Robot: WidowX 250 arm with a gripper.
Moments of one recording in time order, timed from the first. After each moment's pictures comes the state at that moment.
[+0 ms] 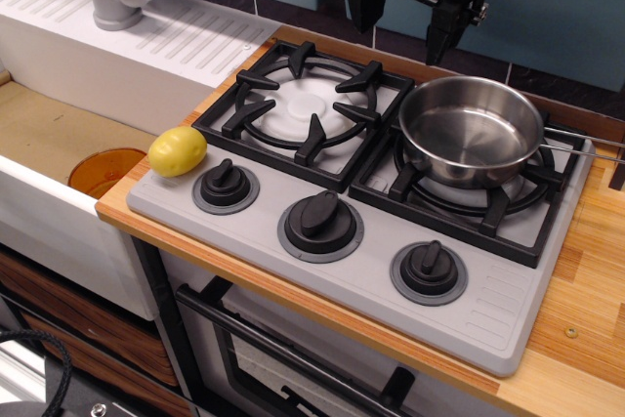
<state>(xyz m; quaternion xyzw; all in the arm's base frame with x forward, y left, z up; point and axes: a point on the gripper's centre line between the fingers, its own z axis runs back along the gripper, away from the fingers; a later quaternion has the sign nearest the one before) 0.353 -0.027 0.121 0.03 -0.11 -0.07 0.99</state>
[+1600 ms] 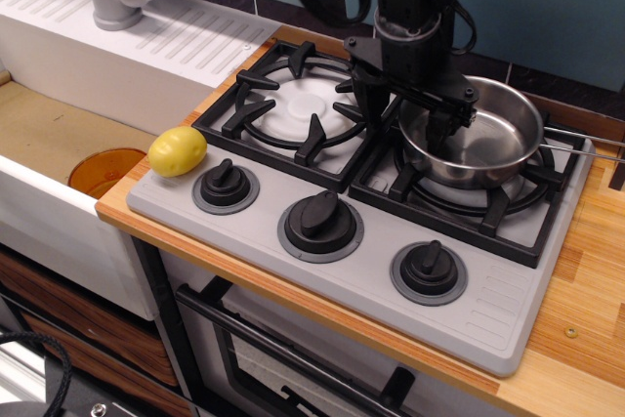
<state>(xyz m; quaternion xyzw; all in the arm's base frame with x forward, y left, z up) 0.356 -0.030 0.043 0.01 -0.15 -0.06 0.99</state>
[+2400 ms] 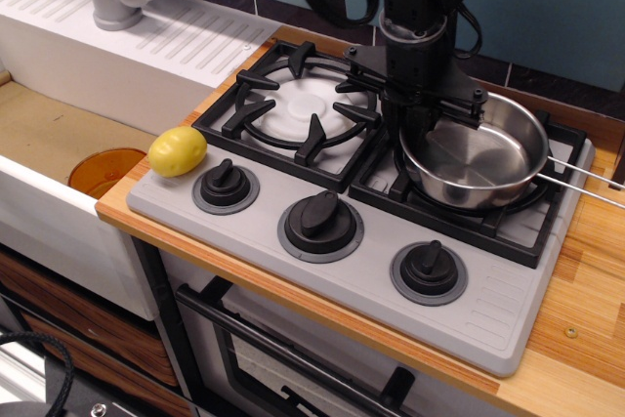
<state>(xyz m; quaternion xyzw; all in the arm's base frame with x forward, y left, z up) 0.345 -0.045 0.044 0.01 -0.12 -0.03 0.99</state>
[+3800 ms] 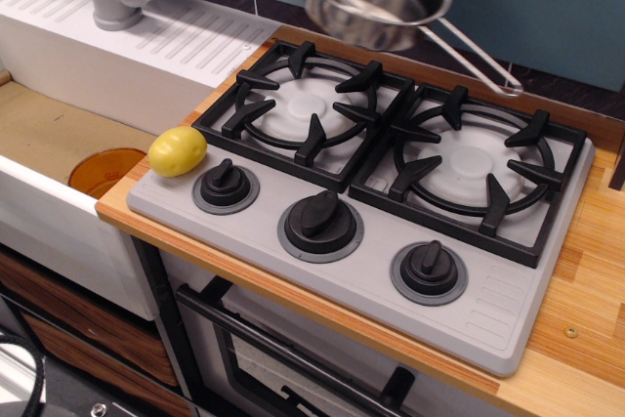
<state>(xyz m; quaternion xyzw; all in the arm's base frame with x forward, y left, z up) 0.381 0.060 0.137 0.04 -0.07 -0.15 0.99</state>
